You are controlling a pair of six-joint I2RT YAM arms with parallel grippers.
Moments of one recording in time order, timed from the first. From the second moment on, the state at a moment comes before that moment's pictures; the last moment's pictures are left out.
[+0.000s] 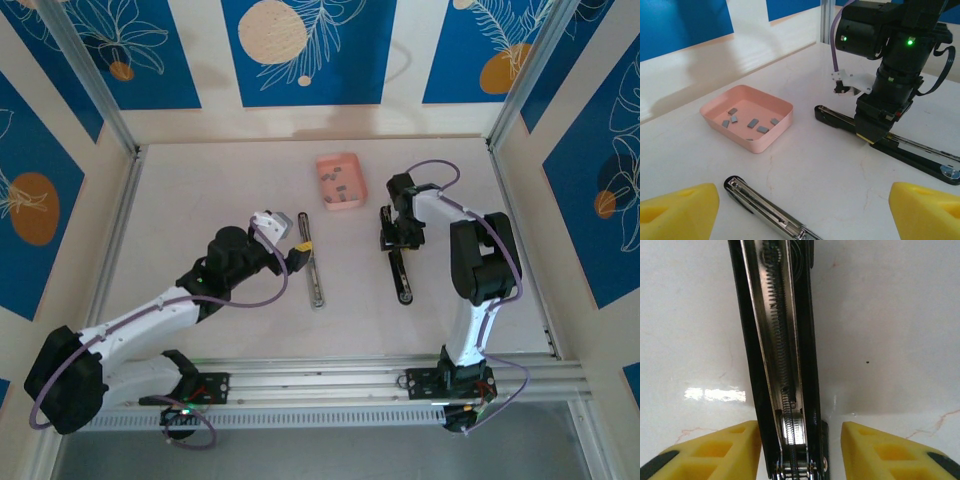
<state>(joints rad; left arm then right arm) -0.70 1.11 0.62 0.26 0.09 0.06 0.23 1.89 1.28 -0.86 -0.03 0.20</state>
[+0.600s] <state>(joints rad) -0.70 1.16 0.62 0.30 0.12 0.06 0.16 1.89 1.26 -0.83 -0.05 0.22</state>
